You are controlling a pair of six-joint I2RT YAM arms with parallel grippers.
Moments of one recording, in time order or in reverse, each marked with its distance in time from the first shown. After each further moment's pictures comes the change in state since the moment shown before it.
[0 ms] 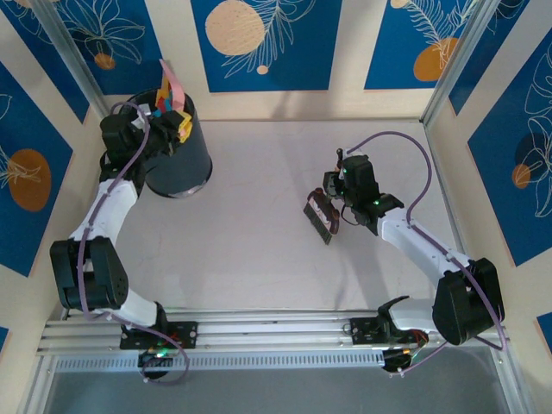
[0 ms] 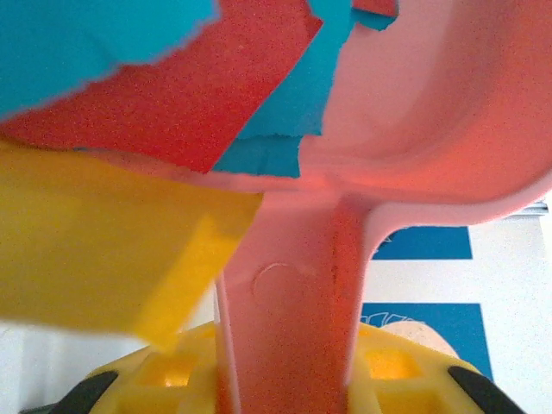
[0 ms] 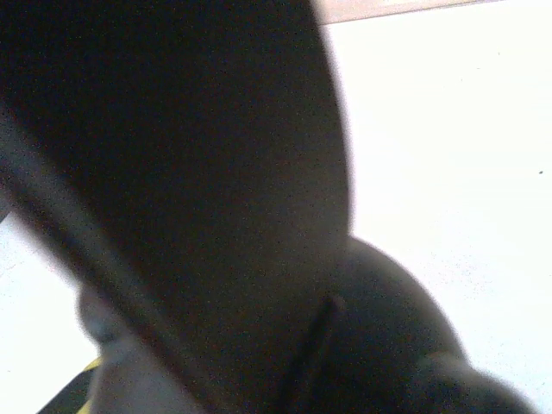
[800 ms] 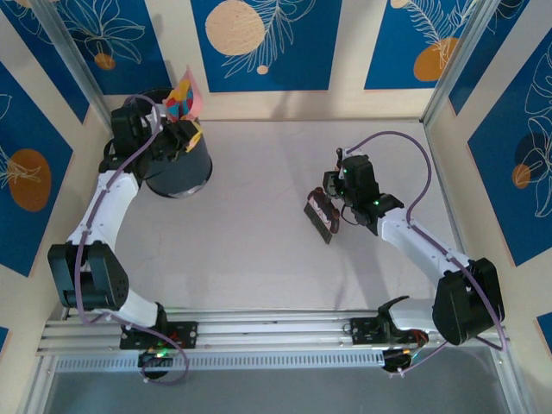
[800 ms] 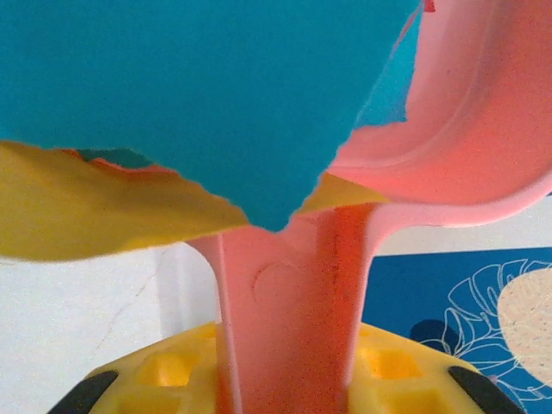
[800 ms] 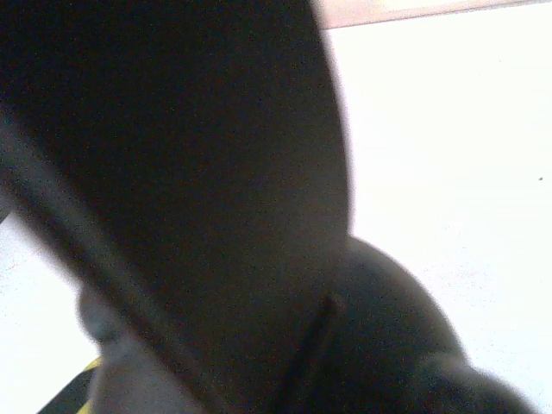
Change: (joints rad) left arm -0.059 -0.007 0.153 -0.506 -0.044 0.488; right arm 0.000 0.000 -0.002 0.008 0.000 -0.011
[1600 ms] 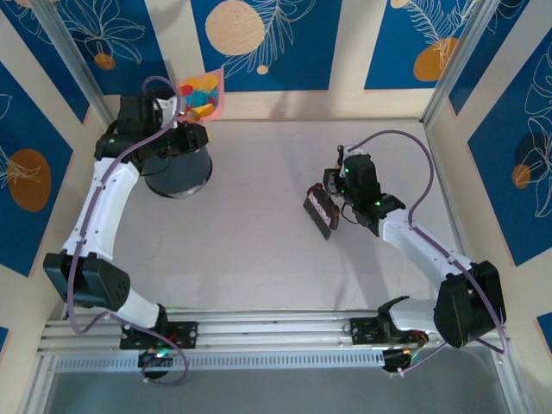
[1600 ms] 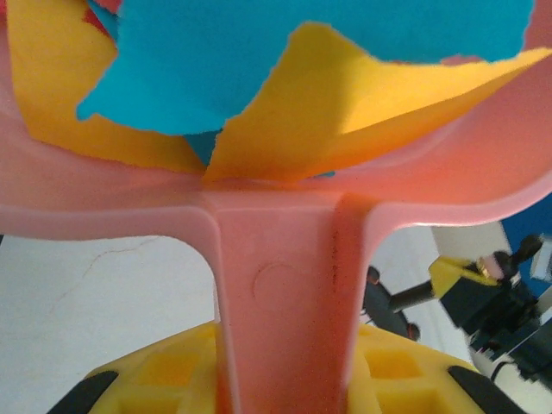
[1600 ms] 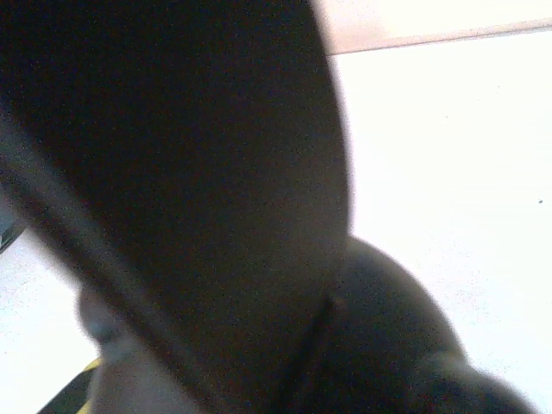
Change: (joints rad) left arm -0.122 0.010 0.319 -0.571 -0.200 0.575; right arm 0.000 -0.016 0.000 0.030 0.000 -0.007
